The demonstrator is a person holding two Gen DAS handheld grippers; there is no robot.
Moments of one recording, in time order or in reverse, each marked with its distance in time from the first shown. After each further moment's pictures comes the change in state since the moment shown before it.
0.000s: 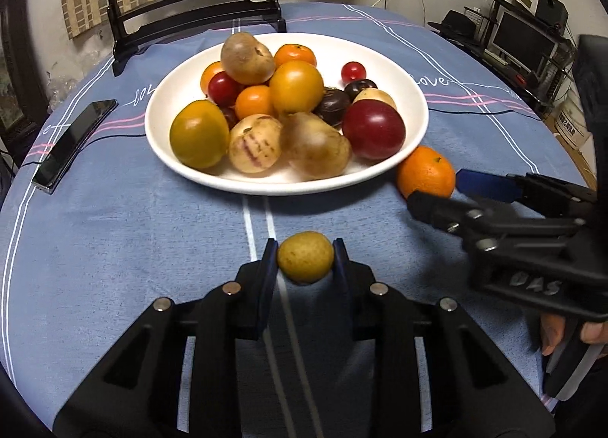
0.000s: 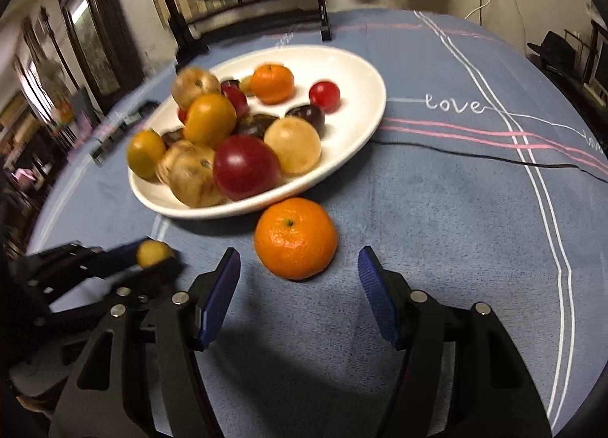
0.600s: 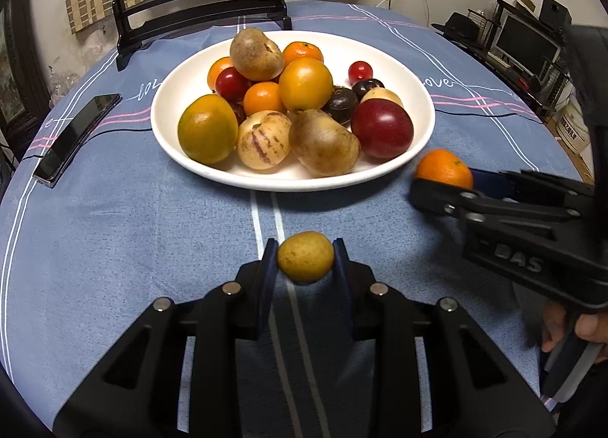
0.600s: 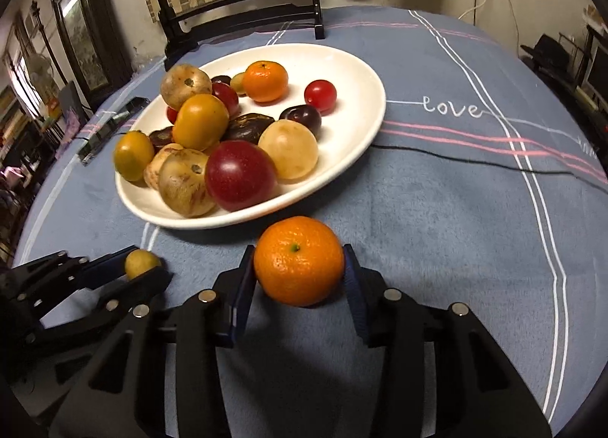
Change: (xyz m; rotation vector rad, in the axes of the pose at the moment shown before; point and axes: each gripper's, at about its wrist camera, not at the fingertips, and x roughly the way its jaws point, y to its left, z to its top) left arm 0.001 0.005 0.000 -0.020 0.005 0.003; right arm -0.002 -0.001 0.004 0.011 -0.006 -0.021
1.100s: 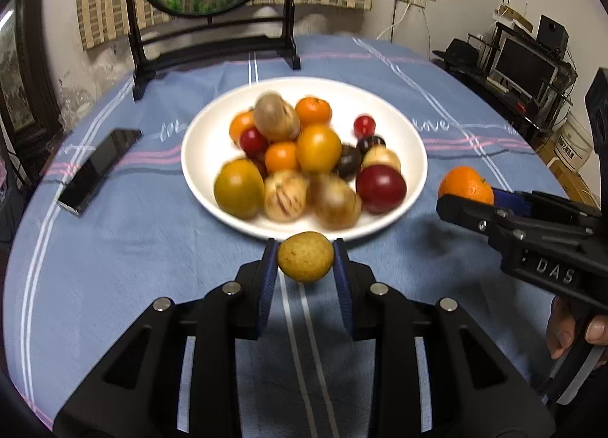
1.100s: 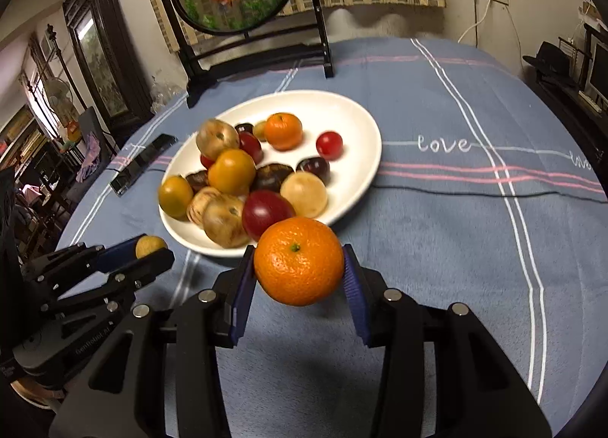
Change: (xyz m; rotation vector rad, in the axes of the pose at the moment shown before) left arm -0.043 0.008 0.026 -0.003 -0.108 0.013; right arm -0.044 0.001 0.014 0.010 -0.104 0.064
